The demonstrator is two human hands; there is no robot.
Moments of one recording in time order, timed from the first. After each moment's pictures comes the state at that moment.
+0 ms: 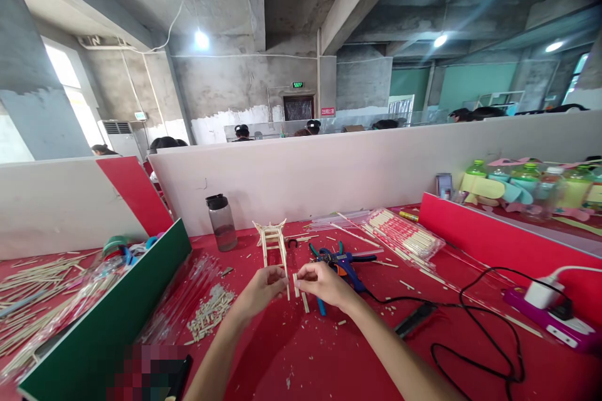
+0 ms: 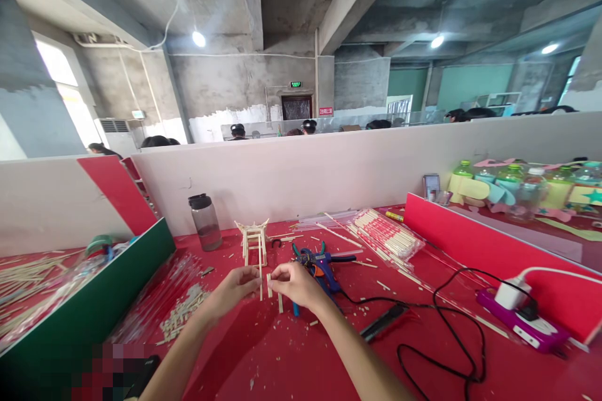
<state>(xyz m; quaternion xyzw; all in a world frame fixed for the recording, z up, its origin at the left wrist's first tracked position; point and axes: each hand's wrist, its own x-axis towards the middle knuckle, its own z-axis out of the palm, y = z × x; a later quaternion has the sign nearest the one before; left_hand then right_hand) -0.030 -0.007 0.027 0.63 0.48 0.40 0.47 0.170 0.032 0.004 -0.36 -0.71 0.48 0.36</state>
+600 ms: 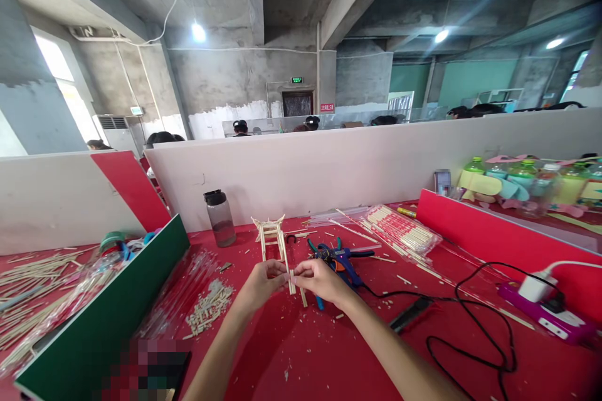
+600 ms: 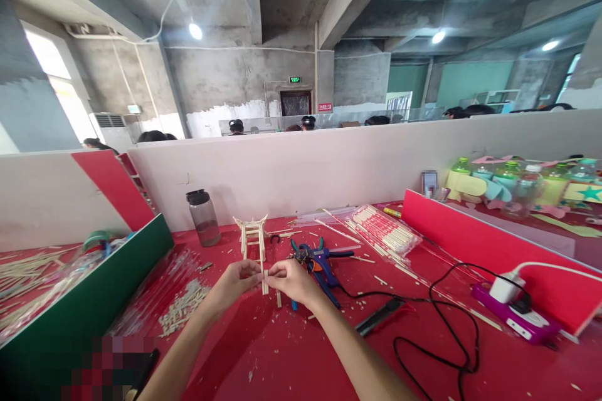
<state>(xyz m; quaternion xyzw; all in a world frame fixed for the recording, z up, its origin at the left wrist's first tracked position) -0.024 0.000 0.019 0.57 0.49 0.44 0.49 0.164 0.031 -0.002 -0.36 -0.70 0.50 0.36</state>
